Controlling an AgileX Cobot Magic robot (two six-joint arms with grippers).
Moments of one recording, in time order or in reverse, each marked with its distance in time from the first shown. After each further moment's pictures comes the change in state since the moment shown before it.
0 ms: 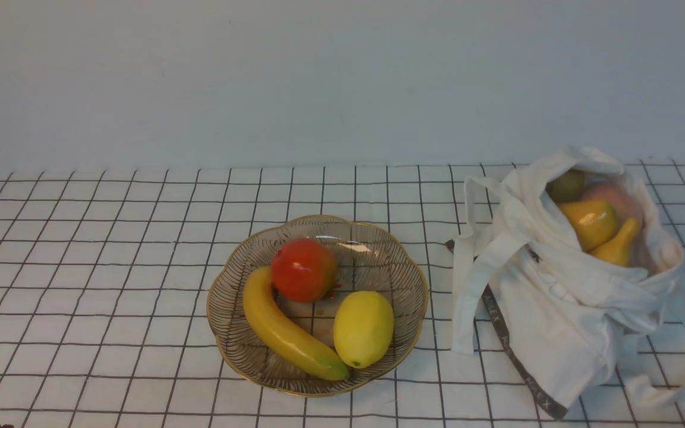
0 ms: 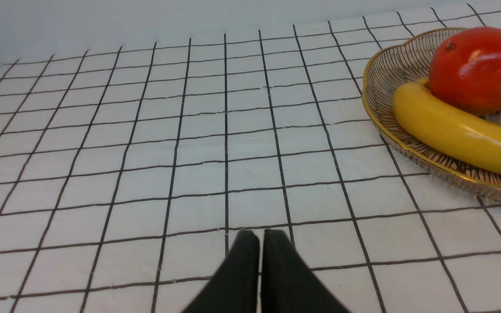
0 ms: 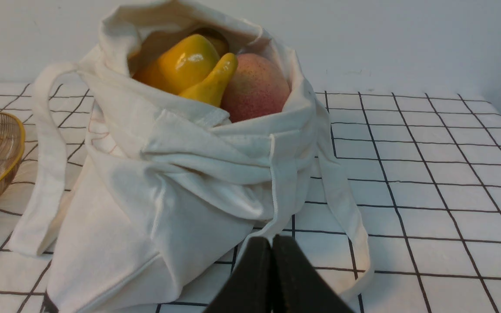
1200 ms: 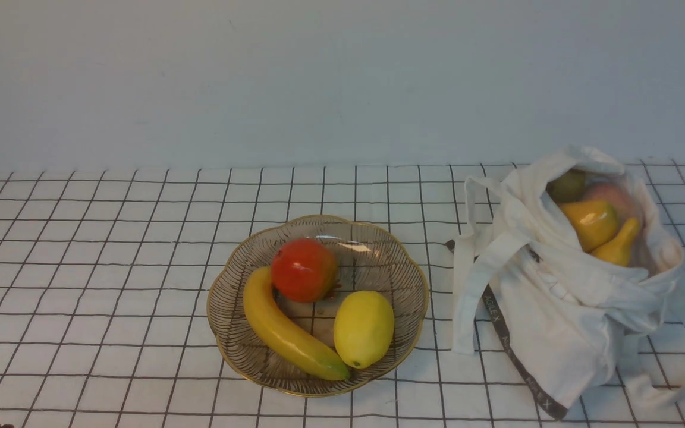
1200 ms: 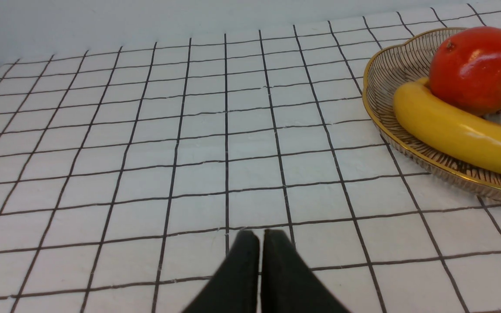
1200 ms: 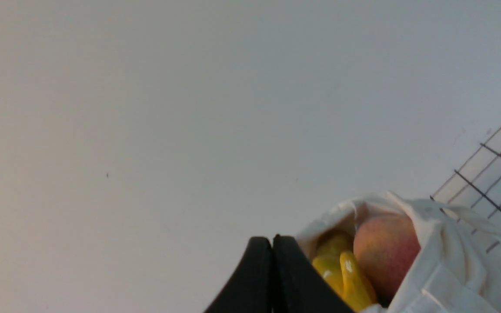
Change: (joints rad) right arm 0.000 0.000 0.006 0.732 -0.427 0.198; left arm 0.000 0.000 0.000 0.000 0.000 0.000
